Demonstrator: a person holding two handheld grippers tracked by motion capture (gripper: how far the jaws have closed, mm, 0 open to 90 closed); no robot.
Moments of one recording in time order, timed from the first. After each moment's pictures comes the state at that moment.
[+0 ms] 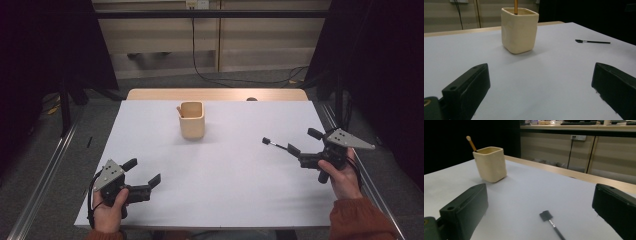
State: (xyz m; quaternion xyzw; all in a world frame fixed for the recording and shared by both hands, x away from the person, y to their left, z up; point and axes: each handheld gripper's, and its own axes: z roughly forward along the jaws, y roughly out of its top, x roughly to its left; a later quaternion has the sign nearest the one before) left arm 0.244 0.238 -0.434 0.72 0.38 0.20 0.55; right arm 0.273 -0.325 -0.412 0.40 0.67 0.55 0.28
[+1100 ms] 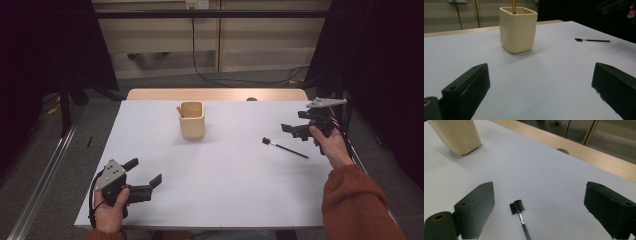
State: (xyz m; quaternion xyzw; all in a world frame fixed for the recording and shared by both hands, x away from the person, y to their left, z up) left arm 0.245 0.235 -0.434 0.72 0.37 0.20 0.55; right arm 0.372 -0.331 -0.397 0.43 0.78 0.41 0.21
